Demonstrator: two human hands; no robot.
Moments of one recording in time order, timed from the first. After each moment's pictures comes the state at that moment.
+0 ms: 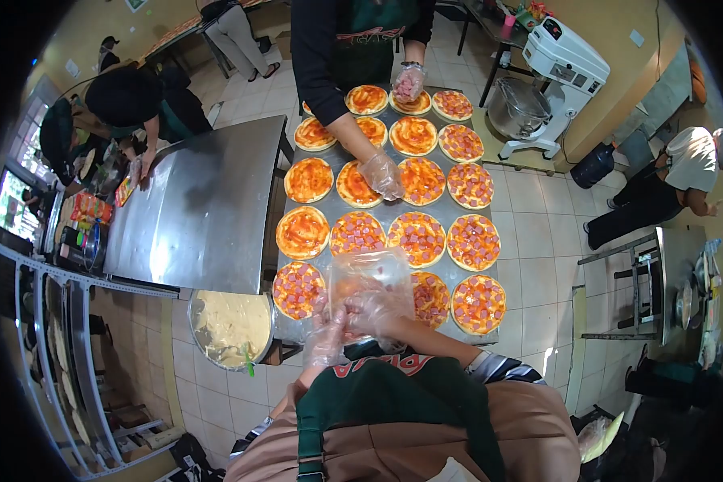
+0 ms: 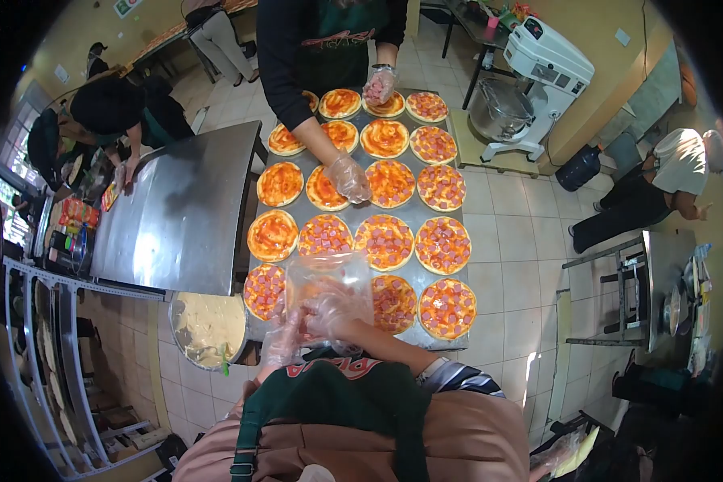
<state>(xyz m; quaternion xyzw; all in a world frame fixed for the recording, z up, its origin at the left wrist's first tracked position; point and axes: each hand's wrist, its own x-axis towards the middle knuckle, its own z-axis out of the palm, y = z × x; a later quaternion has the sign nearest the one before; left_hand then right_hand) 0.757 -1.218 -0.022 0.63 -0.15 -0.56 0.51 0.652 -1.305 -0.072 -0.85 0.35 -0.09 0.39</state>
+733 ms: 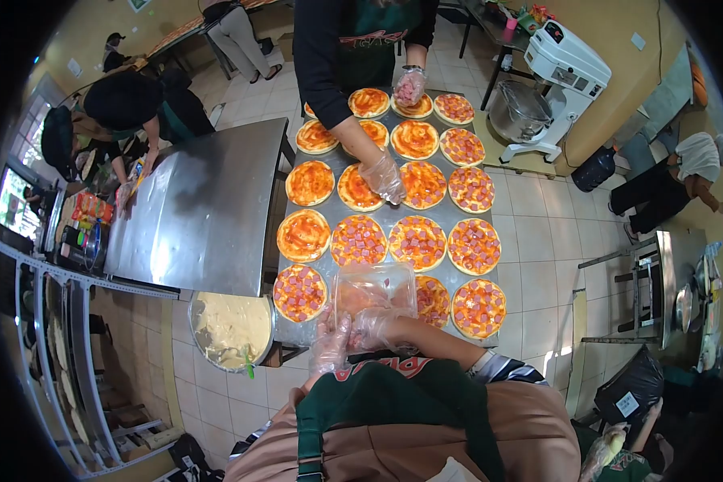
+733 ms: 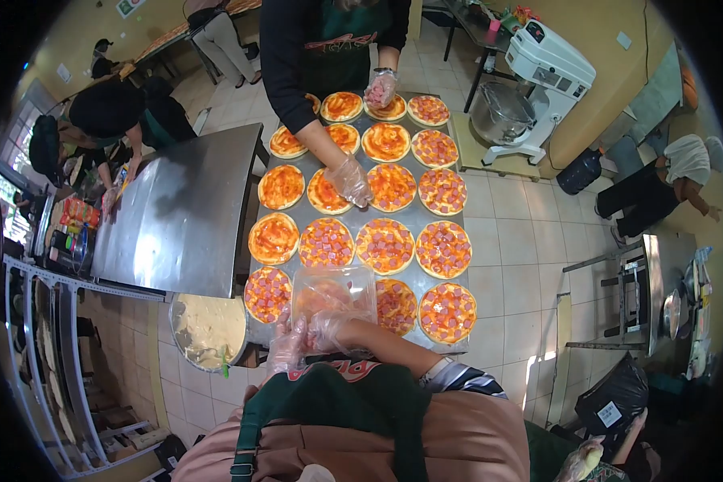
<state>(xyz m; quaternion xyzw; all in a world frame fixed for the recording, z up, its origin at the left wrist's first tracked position) 0.743 -1.216 -0.021 0.61 -0.08 -0.55 0.57 0.642 -1.321 -0.007 -0.79 0.24 0.21 0.53</state>
